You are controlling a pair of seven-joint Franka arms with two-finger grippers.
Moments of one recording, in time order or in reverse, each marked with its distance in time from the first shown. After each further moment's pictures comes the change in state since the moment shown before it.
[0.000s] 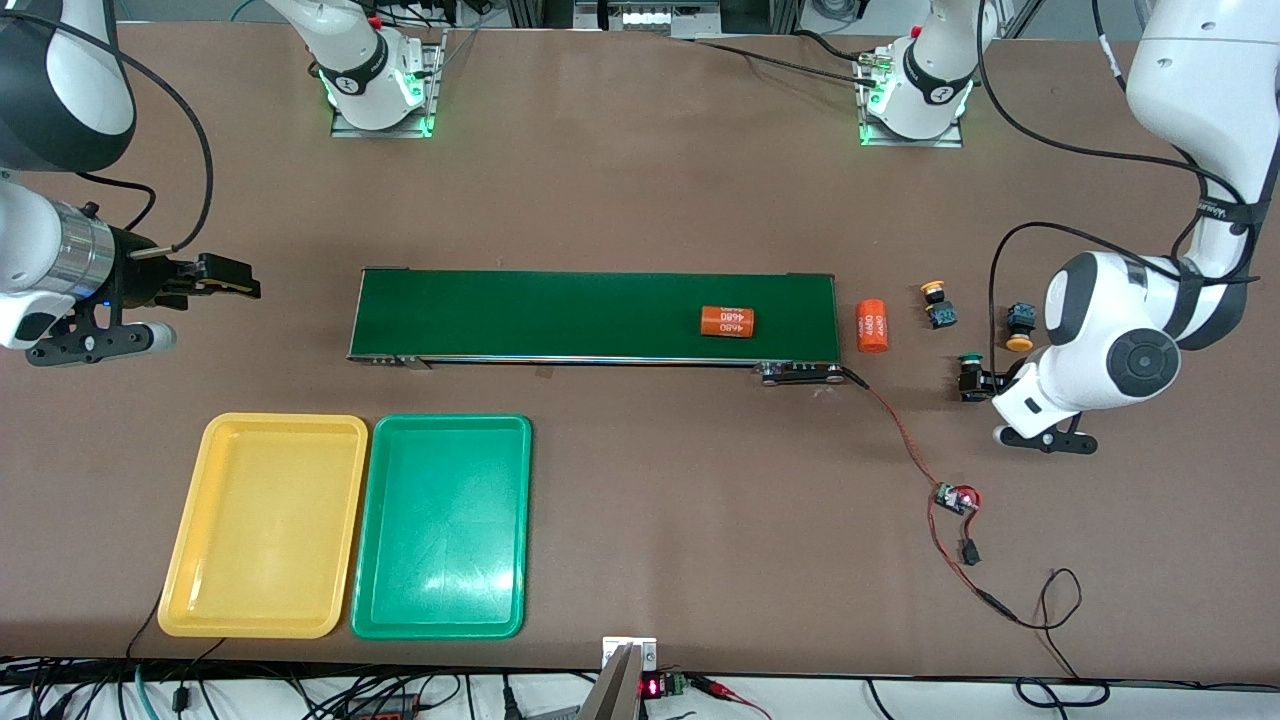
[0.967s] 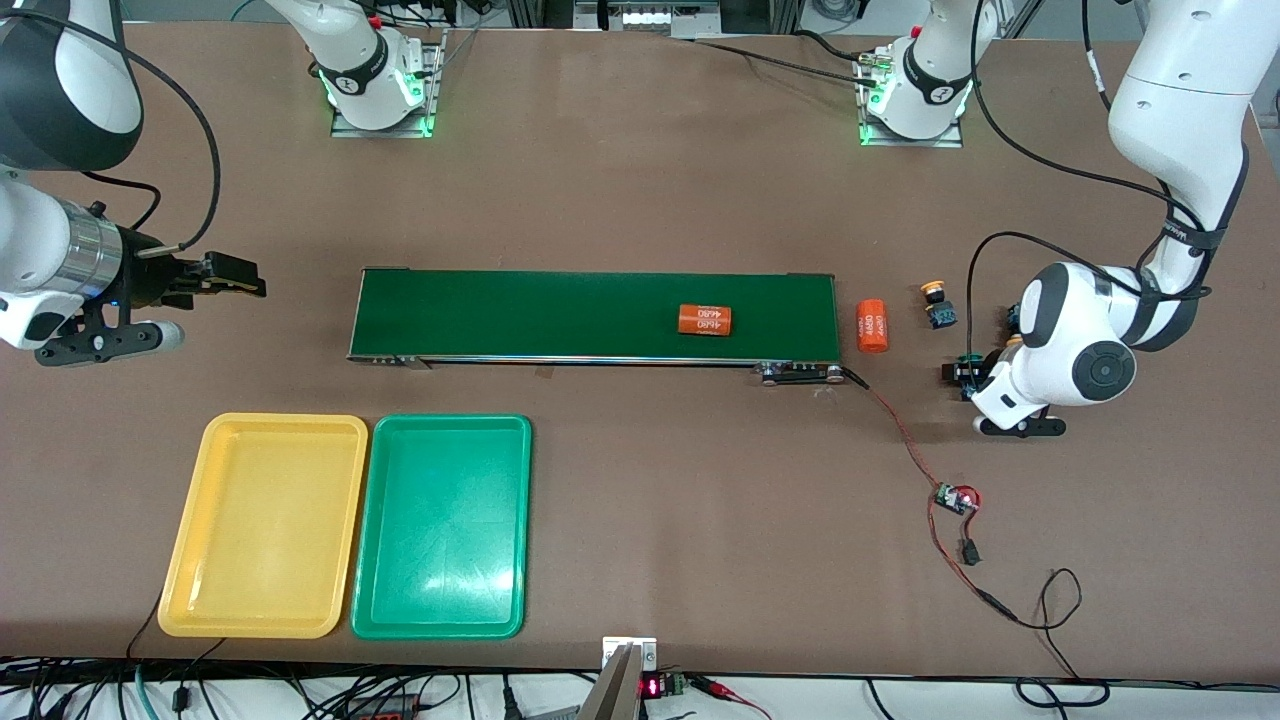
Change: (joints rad) left arm 0.002 0.049 0.012 -0.076 -0.021 0.037 -0.089; right arm 0.010 0.000 0.003 0.000 0.000 -0.001 -0.003
